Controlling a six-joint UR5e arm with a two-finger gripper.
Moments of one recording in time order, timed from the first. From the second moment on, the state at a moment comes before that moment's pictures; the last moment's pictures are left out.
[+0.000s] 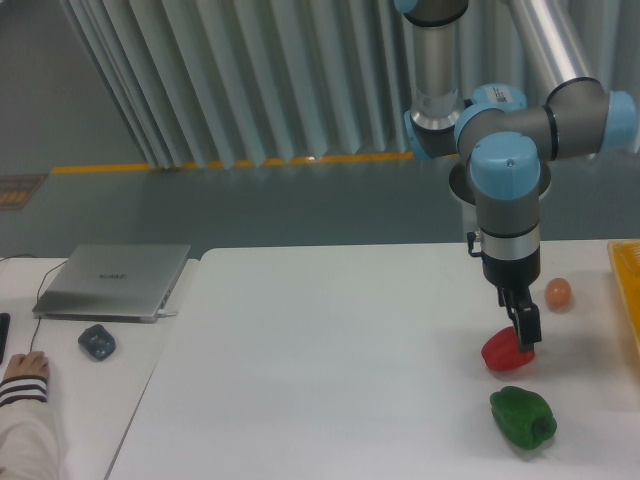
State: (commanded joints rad) arm 2.31 -1.86 -1.54 -1.23 1.60 1.52
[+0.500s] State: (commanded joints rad) arm 2.42 -1.86 -1.55 -1.23 1.60 1.52
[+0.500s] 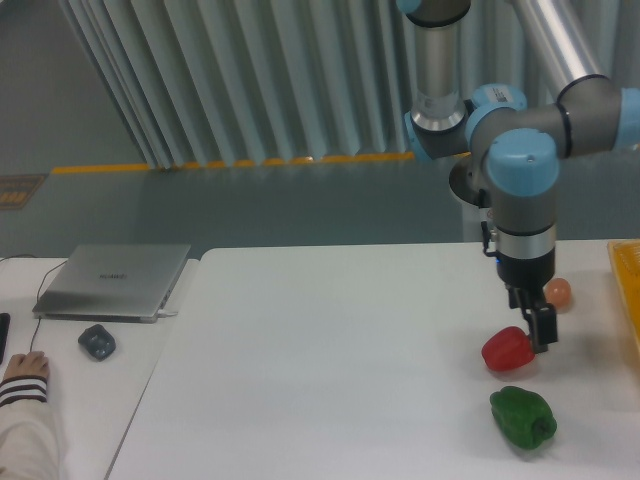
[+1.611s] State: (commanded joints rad) arm 2.73 -1.83 -1.64 -1.22 1.60 2.16
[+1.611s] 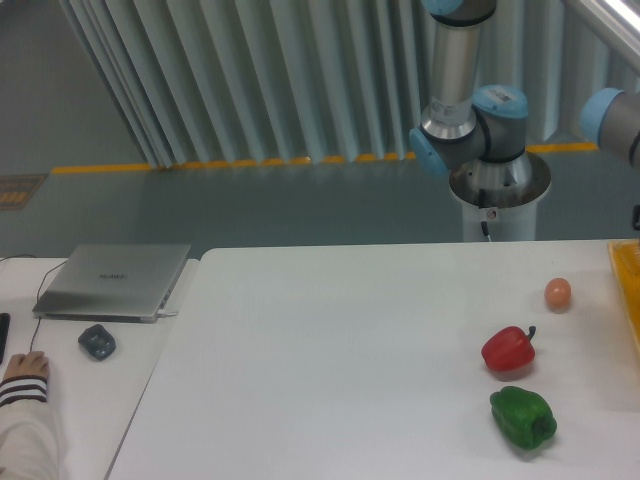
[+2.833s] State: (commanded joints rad) arm 2.80 -1.96 -1.58 -1.19 1.61 2.15
